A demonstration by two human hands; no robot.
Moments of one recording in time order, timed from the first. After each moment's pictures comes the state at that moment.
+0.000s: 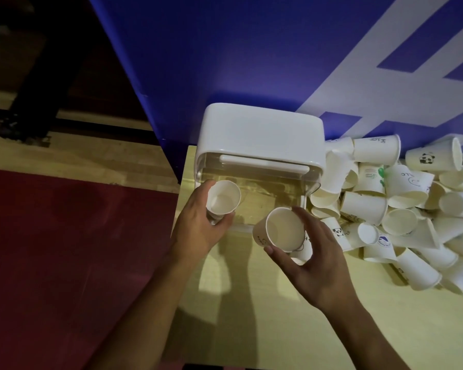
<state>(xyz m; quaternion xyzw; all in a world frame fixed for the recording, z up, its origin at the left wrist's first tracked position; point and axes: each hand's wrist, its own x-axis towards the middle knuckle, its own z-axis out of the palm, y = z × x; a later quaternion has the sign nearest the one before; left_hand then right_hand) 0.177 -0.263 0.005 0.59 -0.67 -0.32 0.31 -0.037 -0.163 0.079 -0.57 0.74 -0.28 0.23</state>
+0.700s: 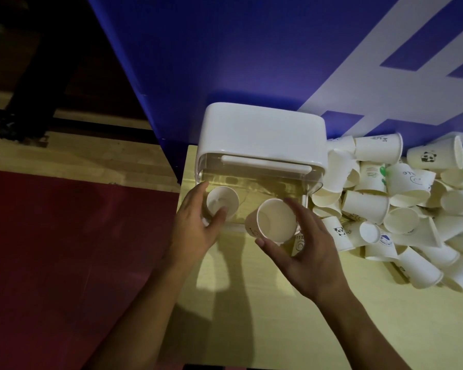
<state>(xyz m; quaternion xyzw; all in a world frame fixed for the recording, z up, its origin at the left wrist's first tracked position) 0.189 -0.264 0.007 0.60 -0.66 -0.34 0.31 -0.023 -0.181 0.080 -0.58 0.72 -0.29 0.23</state>
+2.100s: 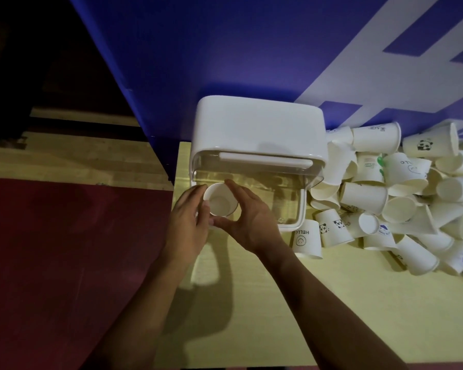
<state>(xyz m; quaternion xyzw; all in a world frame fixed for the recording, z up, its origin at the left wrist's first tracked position) 0.196 -0.276 -0.008 0.60 -0.67 -0.36 0.27 0.032 -0.257 0.003 -0.62 0.70 -0.20 0.29</state>
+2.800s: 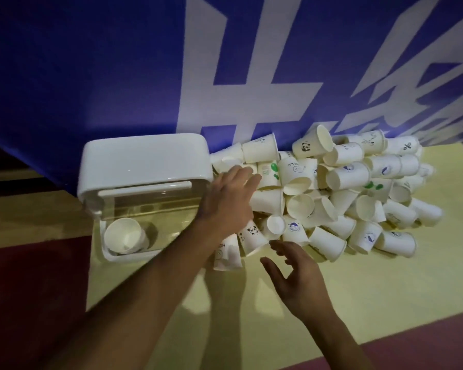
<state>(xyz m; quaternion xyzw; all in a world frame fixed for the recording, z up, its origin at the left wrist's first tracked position) -0.064 -0.279 0.095 0.32 -0.94 -0.10 0.07 -0.168 -0.075 0.046 -0.47 0.80 -0.31 0.20</state>
